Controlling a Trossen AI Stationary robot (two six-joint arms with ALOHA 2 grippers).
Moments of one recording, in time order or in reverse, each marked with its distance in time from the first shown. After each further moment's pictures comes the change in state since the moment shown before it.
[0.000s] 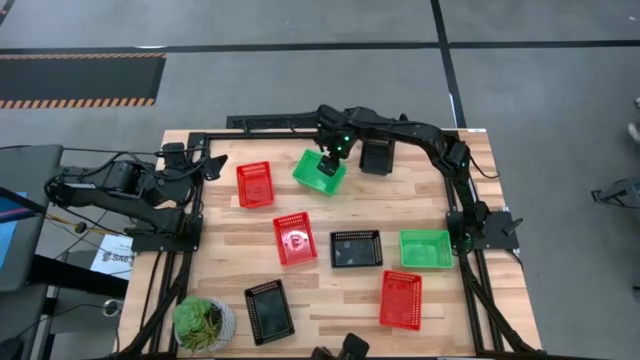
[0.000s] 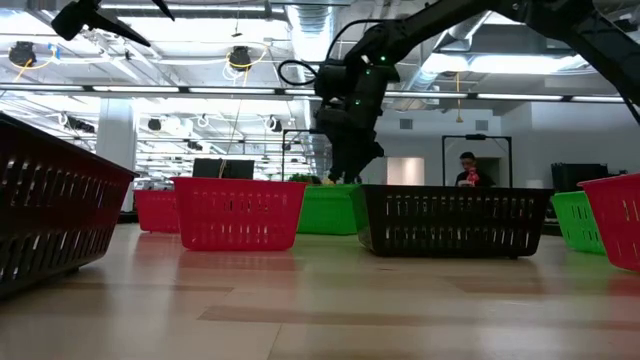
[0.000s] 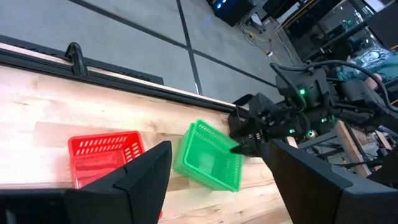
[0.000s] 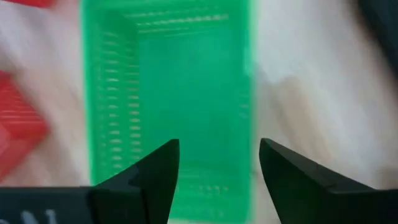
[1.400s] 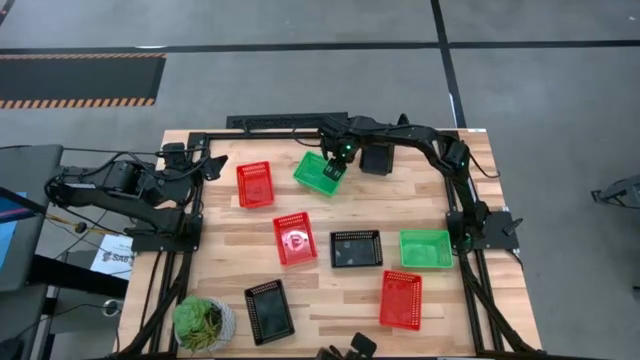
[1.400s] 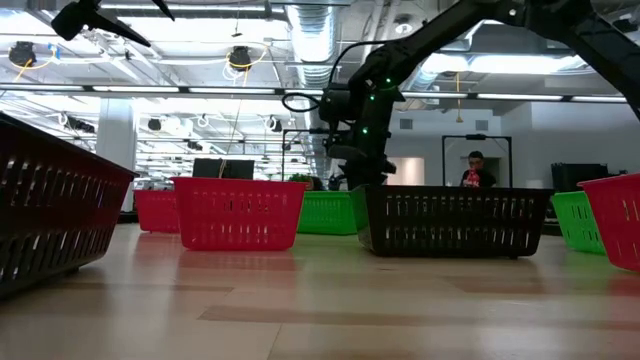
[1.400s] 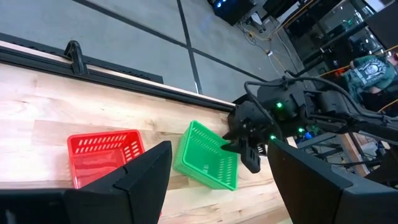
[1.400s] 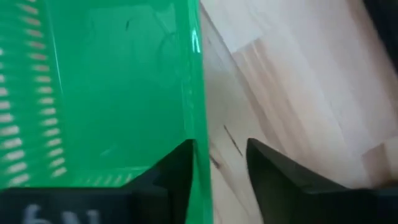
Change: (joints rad) left arm 0.000 0.000 0.000 0.000 0.004 -0.006; right arm -0.003 0.008 -0.160 0.111 0.109 0.024
